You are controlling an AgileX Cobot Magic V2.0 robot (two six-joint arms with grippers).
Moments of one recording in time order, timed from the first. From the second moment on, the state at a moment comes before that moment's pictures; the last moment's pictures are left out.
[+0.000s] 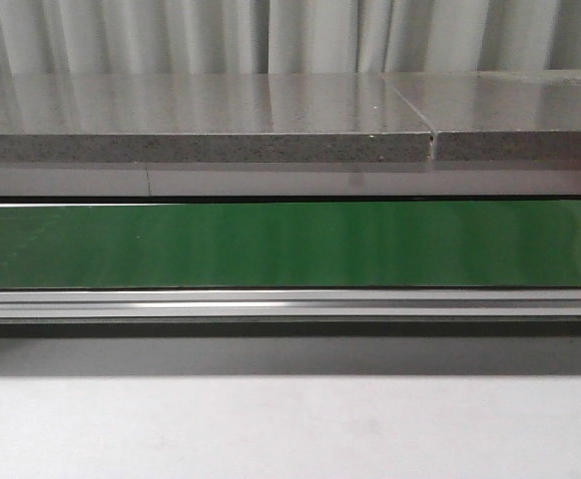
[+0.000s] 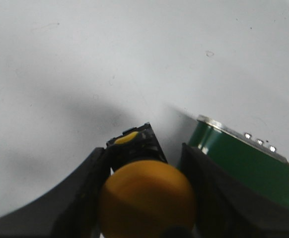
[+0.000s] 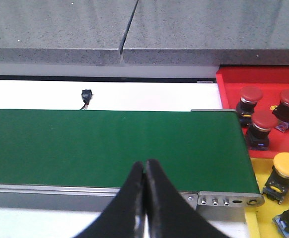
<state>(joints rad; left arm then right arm) 0.42 1.84 -1.52 -0.25 1.02 0.06 -0.08 0.32 -0.53 0.18 0.61 -0.12</state>
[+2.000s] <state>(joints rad) 0.41 1.33 -1.05 -0.36 0.85 0.18 -0.08 0.32 -0.53 0.18 0.61 -0.12</state>
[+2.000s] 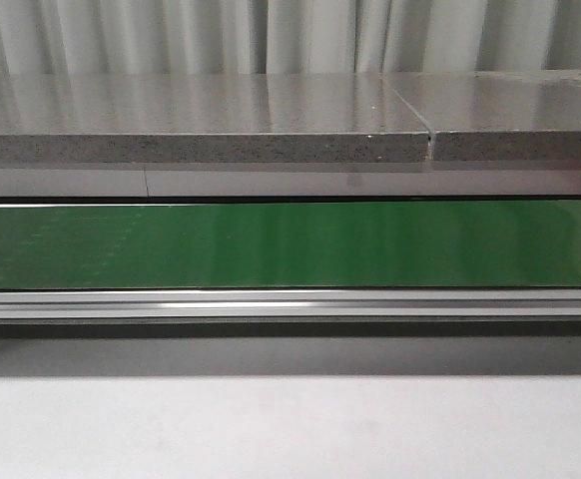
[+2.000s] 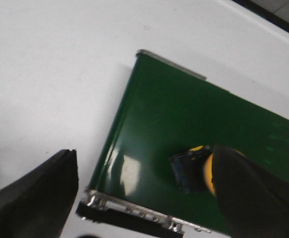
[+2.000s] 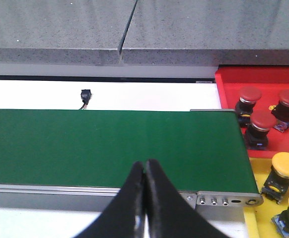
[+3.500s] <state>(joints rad) 0.61 1.59 -0.95 -0.03 0.80 -0.10 -0.08 0.32 -0.53 0.18 0.61 -0.12</state>
